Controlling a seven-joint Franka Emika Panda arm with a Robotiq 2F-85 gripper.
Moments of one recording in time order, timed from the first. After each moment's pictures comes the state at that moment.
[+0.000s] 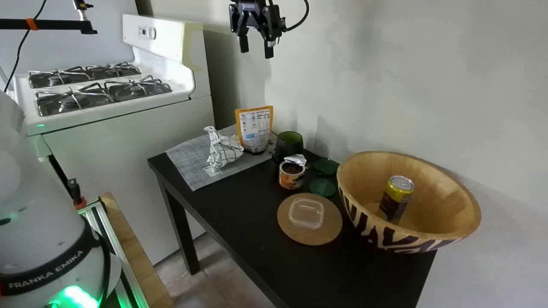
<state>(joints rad) -0.01 -0.37 0.05 -2.20 -0.02 1.96 0.04</state>
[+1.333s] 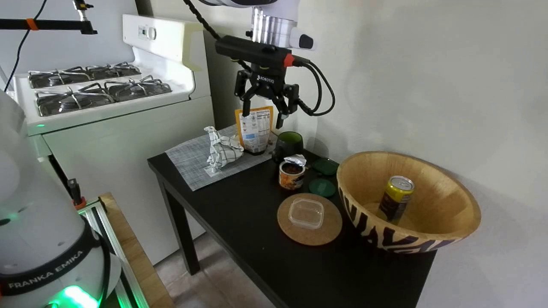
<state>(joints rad) -0.02 -0.27 -0.14 -2.39 -0.02 2.02 -0.46</state>
